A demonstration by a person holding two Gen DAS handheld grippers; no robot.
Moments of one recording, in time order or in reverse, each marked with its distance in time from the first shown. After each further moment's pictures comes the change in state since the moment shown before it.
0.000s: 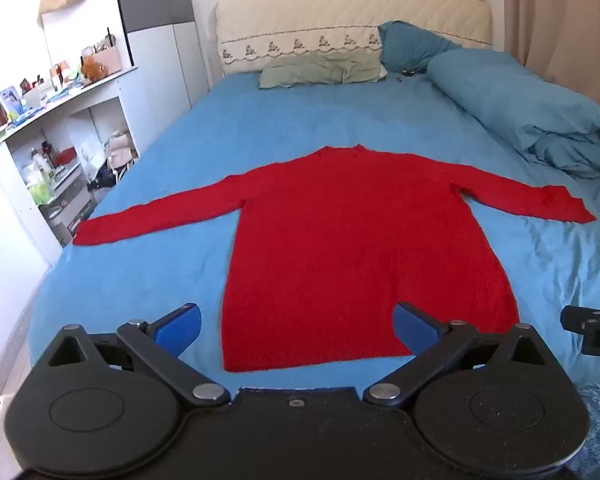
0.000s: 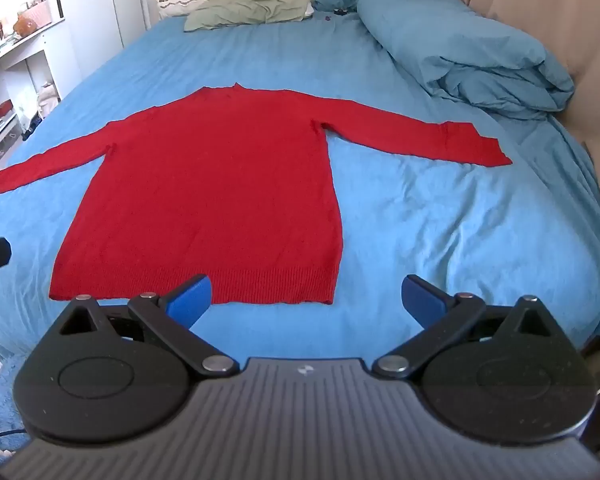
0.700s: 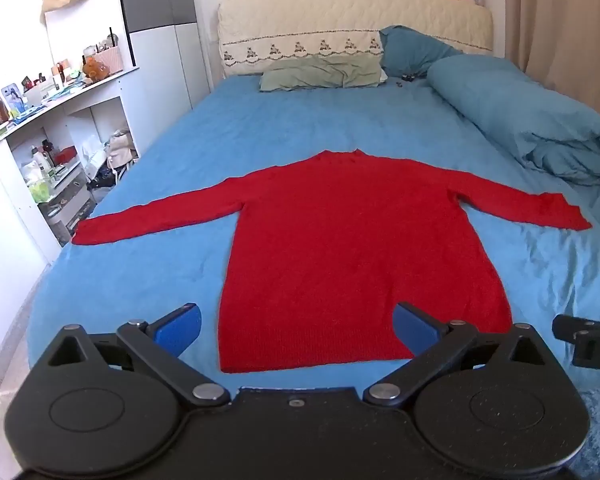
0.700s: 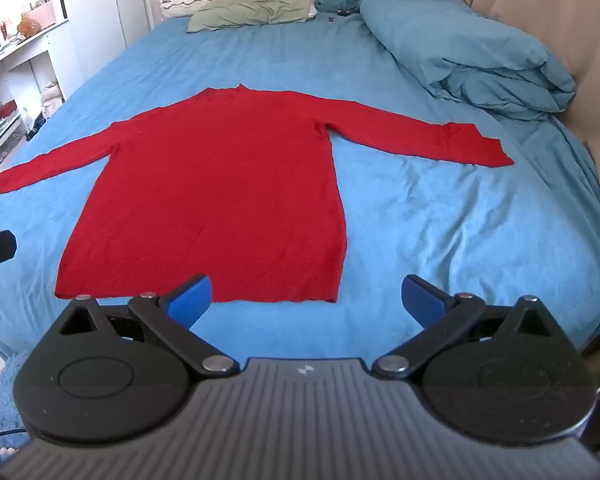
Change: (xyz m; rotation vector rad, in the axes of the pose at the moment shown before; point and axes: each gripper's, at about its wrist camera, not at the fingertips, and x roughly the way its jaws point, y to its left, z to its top) left arm -0.016 -0.004 -0.003 -0.005 -0.069 -0.009; right arm -0.006 0.004 -0.003 -0.006 -0.006 0.007
